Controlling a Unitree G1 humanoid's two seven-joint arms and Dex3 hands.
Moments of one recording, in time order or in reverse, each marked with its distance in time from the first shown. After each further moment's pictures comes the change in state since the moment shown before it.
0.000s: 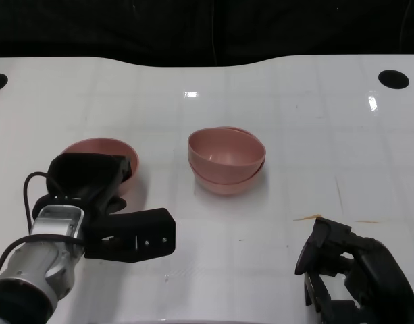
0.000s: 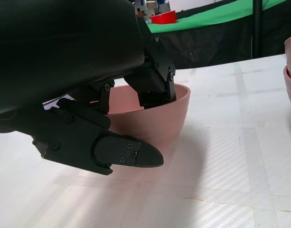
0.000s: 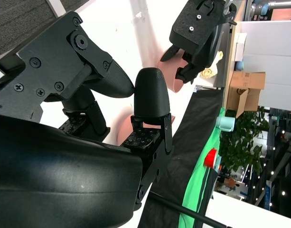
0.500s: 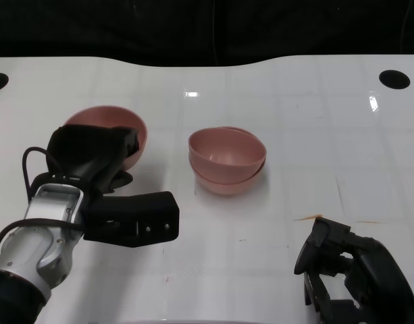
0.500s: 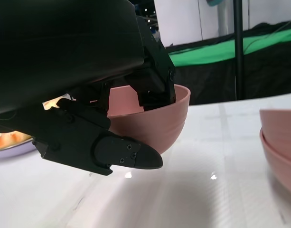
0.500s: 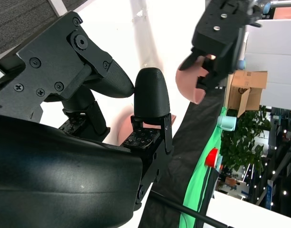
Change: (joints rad) left arm 0.003 0.050 0.014 -0.202 0.007 0.020 -0.028; right arm -0.001 0.003 0.000 0.000 -0.014 0.004 -0.010
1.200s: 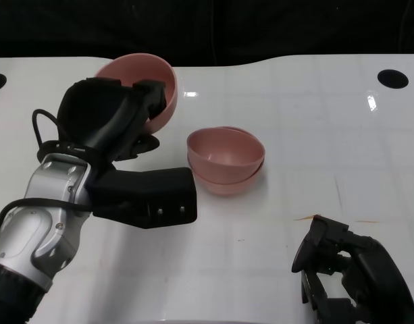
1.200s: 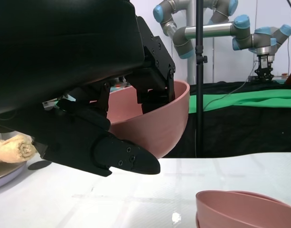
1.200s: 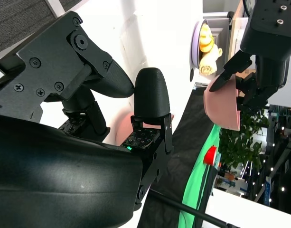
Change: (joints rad) left arm -0.001 0.014 0.054 -0.292 -0.035 -0.021 -0.080; right arm -0.003 0.017 0.000 0.001 -0.004 -0.001 -0.003
